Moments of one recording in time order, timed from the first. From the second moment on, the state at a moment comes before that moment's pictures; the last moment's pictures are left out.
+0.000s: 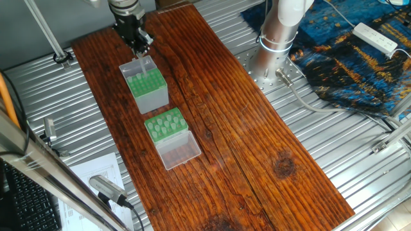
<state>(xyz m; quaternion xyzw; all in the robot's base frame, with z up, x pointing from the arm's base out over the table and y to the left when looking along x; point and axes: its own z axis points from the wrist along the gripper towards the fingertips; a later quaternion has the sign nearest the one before) 0.520 -0.016 0.338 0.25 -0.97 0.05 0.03</state>
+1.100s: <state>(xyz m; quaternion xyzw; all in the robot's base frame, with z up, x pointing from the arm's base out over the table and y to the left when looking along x) 0.514 0.051 0.327 0.18 -0.98 -0.02 0.00</state>
